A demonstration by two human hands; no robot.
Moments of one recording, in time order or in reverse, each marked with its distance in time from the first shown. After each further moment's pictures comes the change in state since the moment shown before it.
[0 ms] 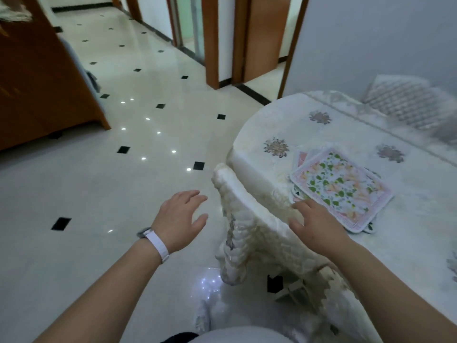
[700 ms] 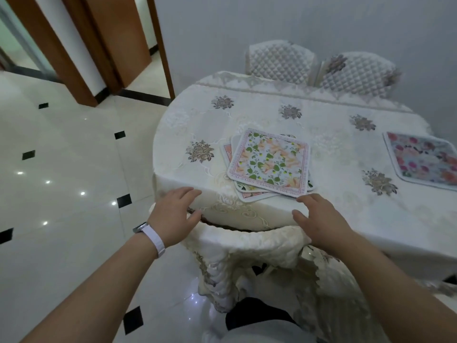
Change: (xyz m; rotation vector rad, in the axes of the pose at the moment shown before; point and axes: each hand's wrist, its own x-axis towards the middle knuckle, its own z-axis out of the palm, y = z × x) left_hand 0.189 0.042 0.035 -0.089 -0.231 0.545; right_hand -0.025 0.040 0.003 0.174 0.213 0.666
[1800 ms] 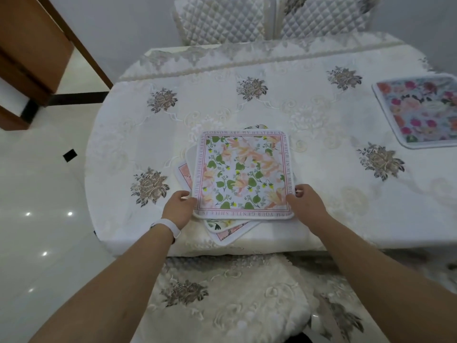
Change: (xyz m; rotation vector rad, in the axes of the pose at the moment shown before) left_hand 0.262 0.015 0.122 -0.584 -0.326 -0.684; right_hand 0.193 0.086 0.059 0.787 0.010 0.638
